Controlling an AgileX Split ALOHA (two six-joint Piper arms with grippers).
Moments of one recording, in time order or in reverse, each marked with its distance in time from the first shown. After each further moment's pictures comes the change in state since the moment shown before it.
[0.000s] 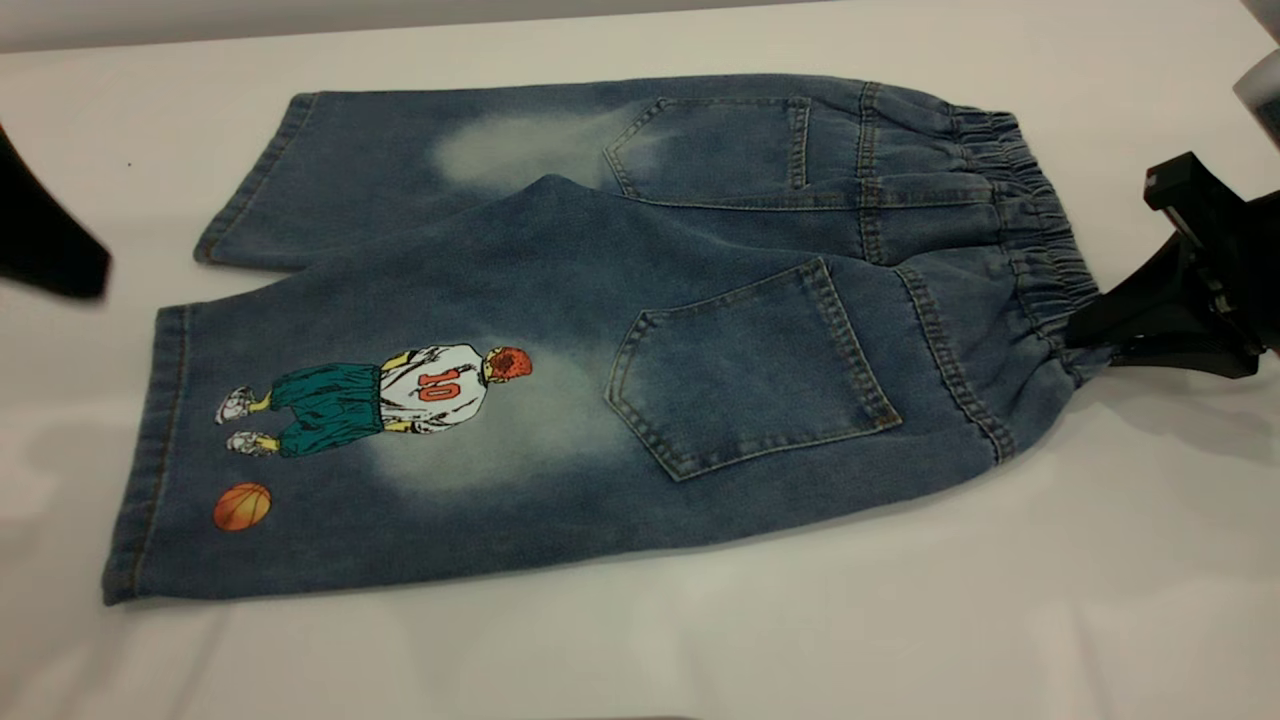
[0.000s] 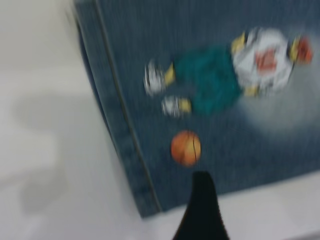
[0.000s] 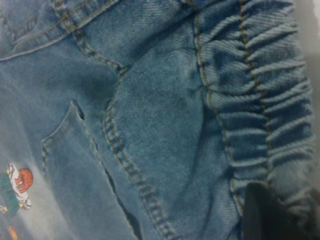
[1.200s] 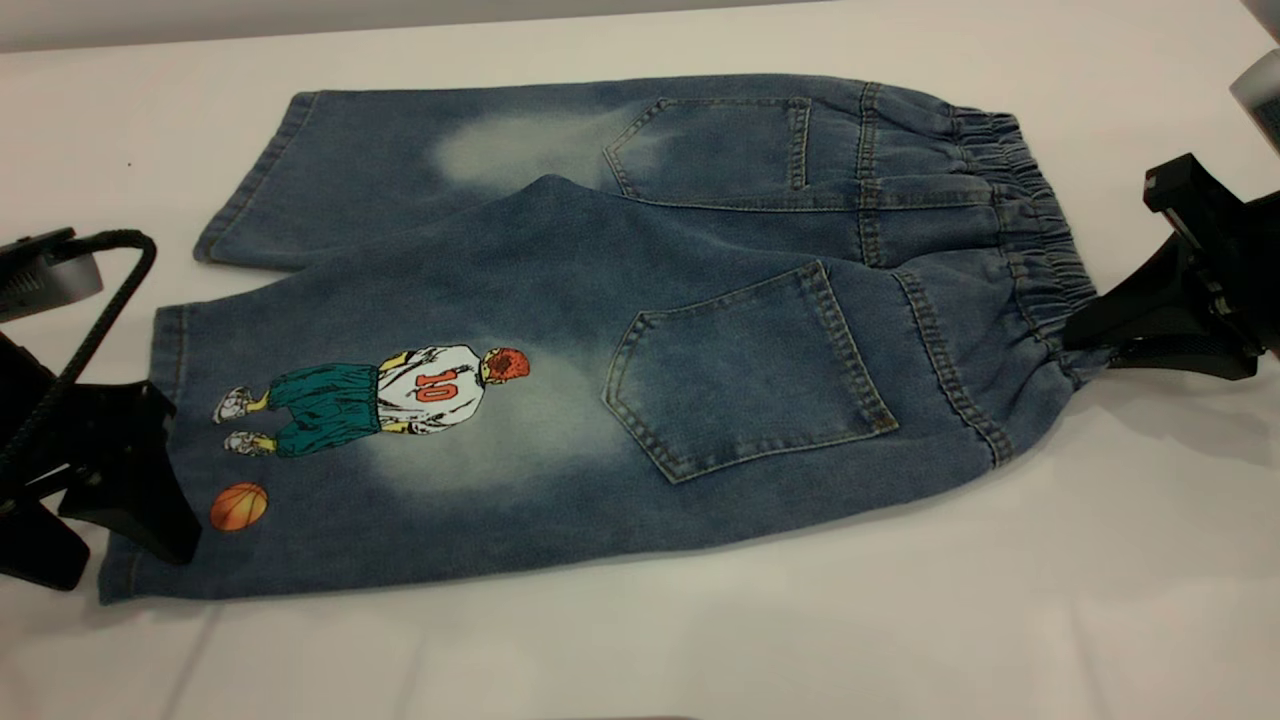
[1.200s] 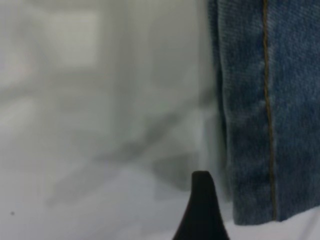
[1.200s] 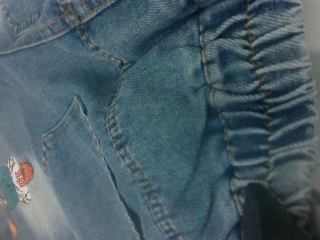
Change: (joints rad) left arm 0.000 0.517 -0.018 -0.008 -0.180 -0.004; right arm 0.000 0.000 0.000 -0.016 0.004 0.000
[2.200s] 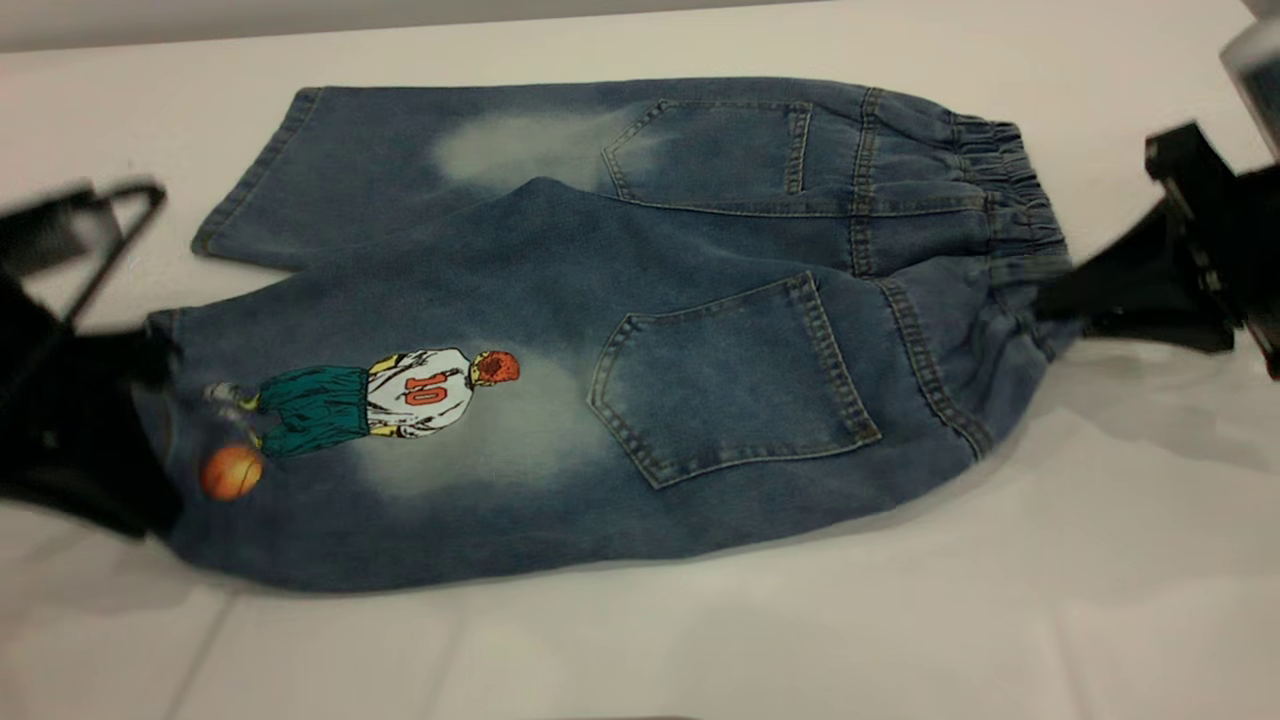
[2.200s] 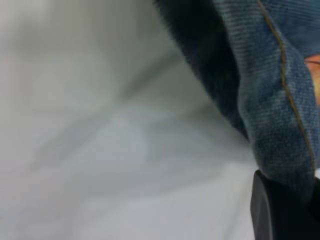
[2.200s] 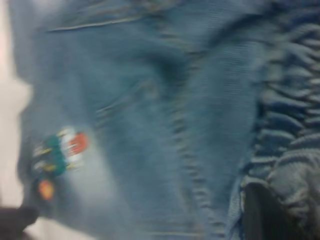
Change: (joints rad) left arm 0.000 -0.071 -0.086 -0.004 0.209 0.009; right arm 0.000 -0.028 0.000 -0.054 0.159 -0.029
